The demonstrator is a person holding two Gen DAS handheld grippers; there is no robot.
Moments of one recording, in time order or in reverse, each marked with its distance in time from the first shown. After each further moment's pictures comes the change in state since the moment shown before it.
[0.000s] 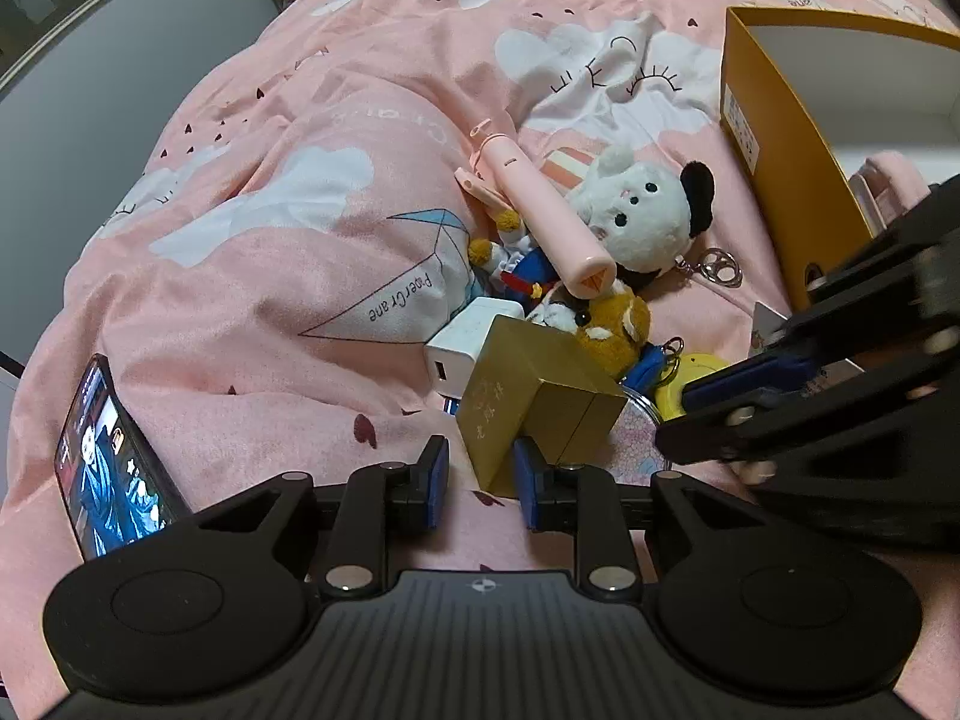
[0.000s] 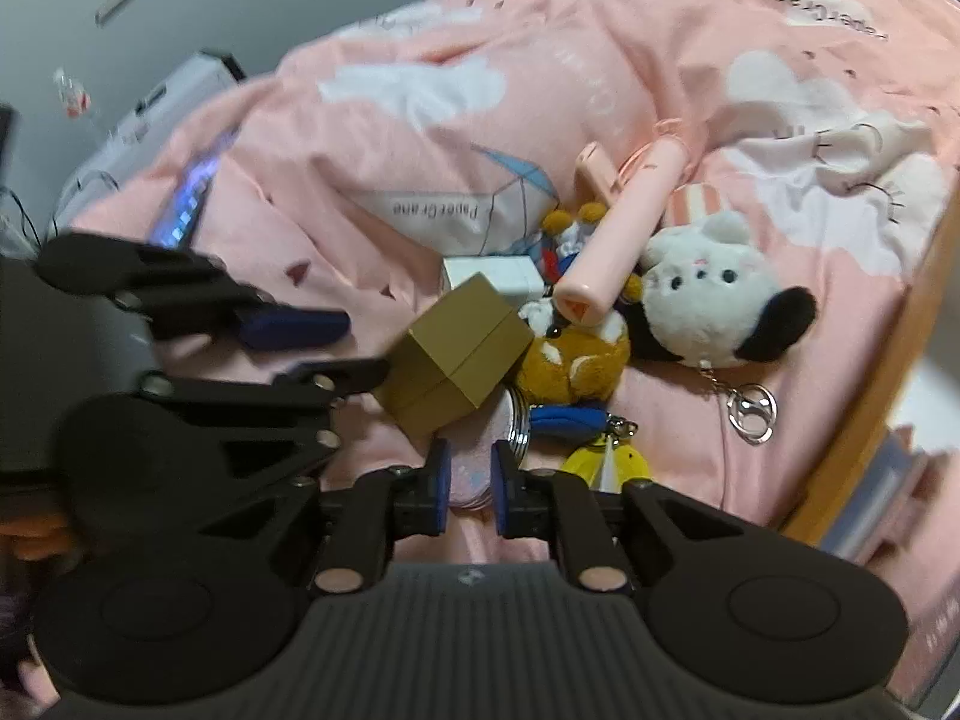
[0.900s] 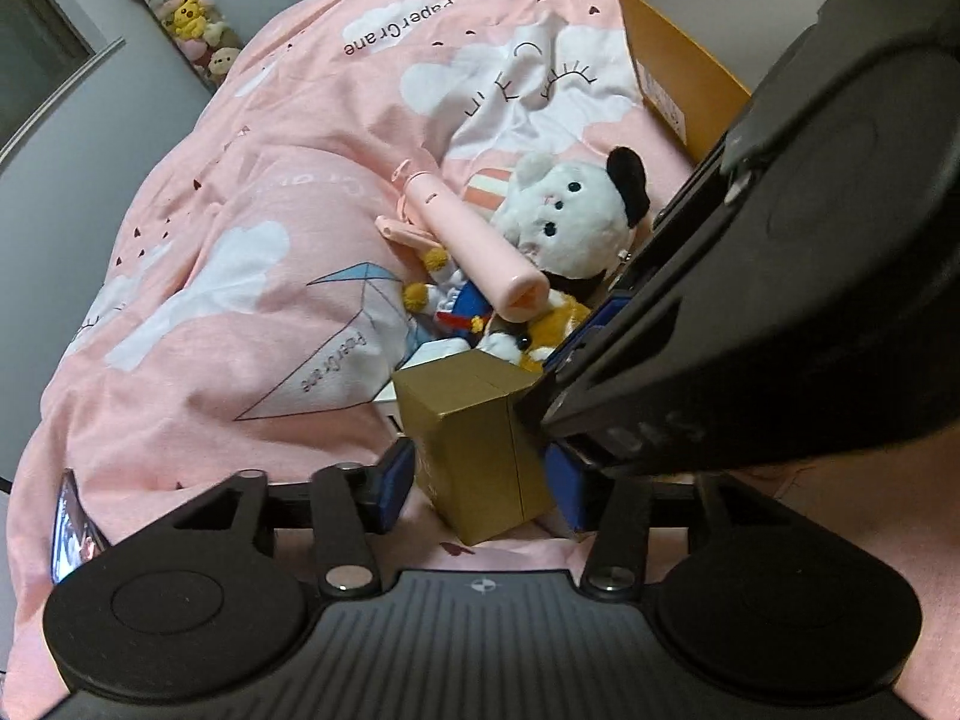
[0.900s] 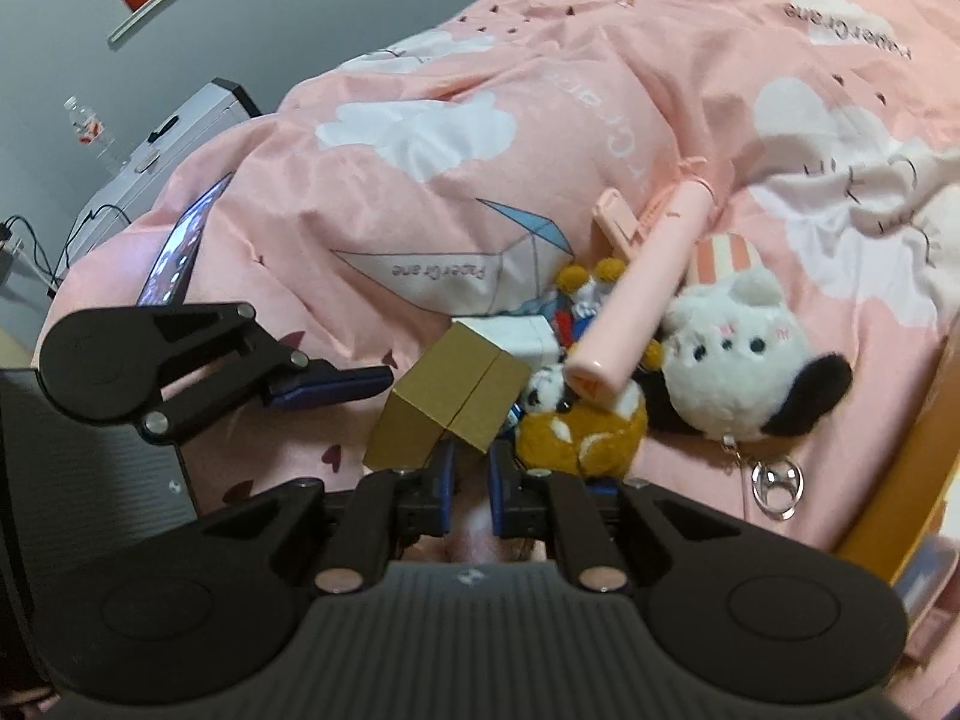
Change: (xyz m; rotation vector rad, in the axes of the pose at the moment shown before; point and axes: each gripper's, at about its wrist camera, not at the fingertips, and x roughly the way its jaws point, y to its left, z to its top) left arm 0.015 -0.032 -0.004 0.224 -0.090 0.012; right arm 0.009 -0.012 0.019 0.033 -0.051 0.062
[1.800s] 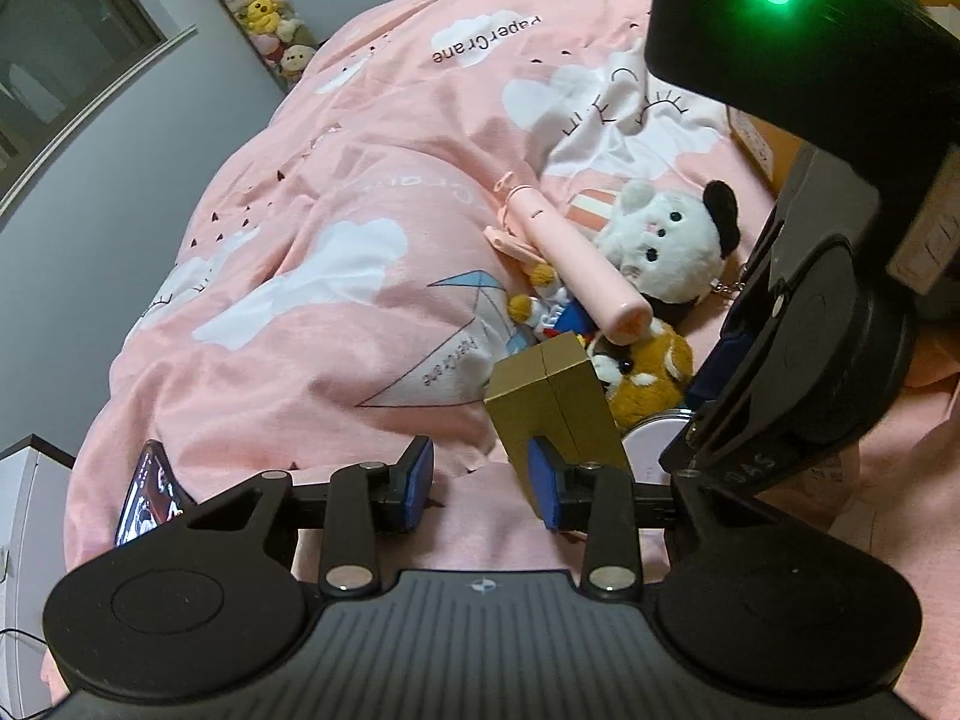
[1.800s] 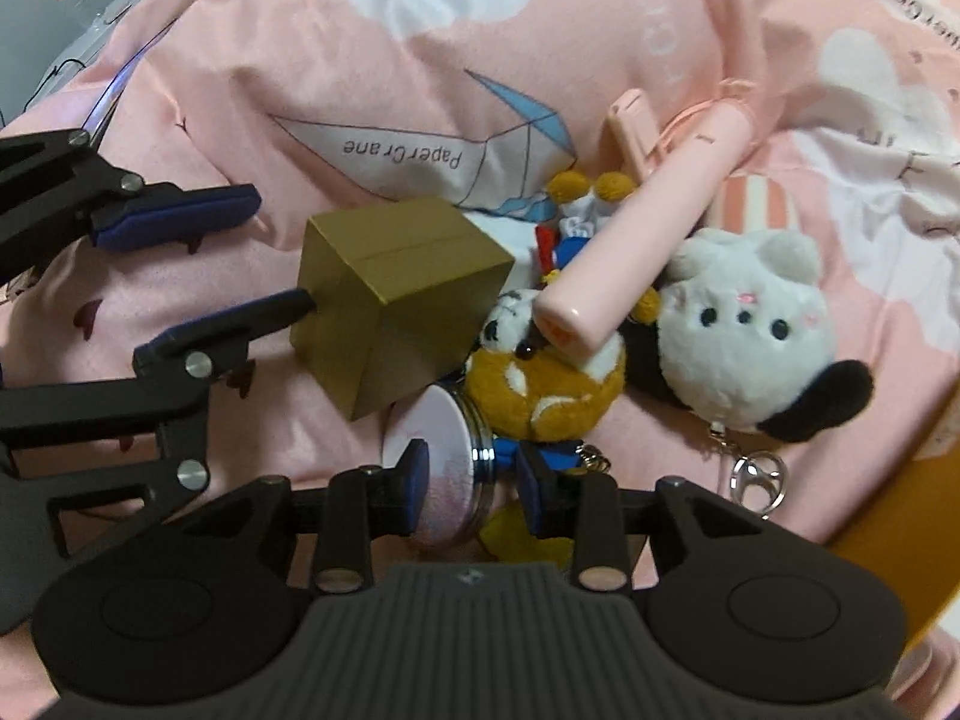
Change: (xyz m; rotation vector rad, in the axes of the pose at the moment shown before) left arm -0.013 0.031 -0.004 -0.092 -0.028 0.110; right arm 0.050 -0.008 0.018 -0.152 0.285 -0.064
